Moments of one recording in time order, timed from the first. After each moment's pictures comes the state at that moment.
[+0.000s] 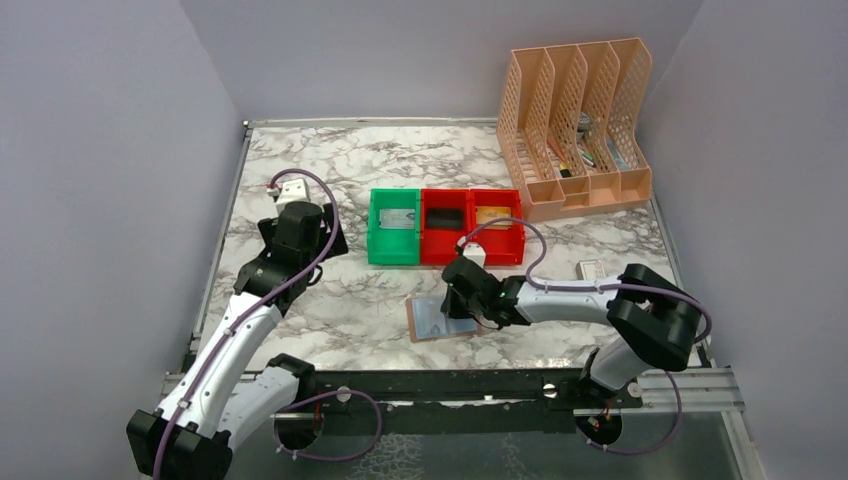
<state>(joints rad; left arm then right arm) -0.35 0.87 0.83 -0.62 -0.45 -0.43 1.04 1.57 0.74 -0.11 0.23 0.87</state>
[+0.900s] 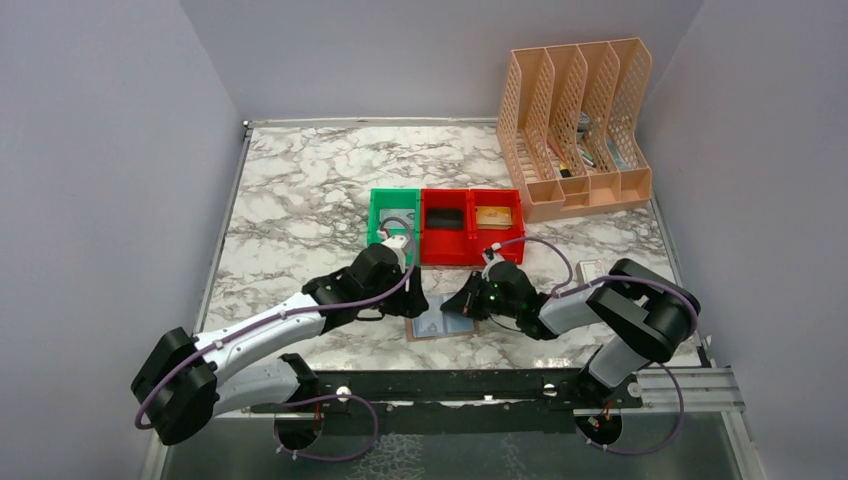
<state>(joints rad) -0.80 1.05 0.59 -0.28 0.09 -0.59 0.82 1.61 0.34 0.69 -0.17 1.06</state>
